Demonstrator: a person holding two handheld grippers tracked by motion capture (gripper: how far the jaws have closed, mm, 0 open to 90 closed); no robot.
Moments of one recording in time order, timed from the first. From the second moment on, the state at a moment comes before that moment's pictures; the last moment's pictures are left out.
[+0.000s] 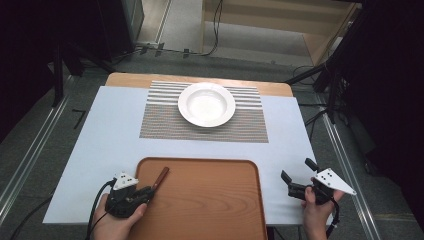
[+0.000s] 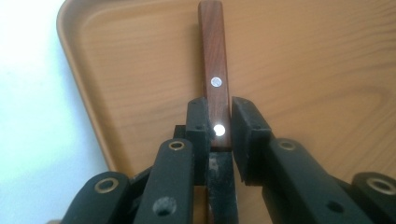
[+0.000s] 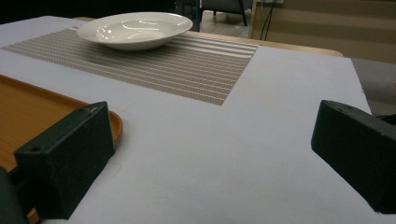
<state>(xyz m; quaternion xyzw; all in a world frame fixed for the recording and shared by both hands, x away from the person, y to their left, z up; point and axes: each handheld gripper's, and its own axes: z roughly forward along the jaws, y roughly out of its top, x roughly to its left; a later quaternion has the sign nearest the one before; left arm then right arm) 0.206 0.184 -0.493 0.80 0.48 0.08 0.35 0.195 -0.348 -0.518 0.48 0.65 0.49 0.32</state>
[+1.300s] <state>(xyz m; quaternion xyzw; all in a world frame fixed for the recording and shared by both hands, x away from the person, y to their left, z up) 0.232 0.171 -0.495 0.85 0.38 0.05 0.35 0.197 -0.346 -0.519 0.48 0.66 0.49 0.32</state>
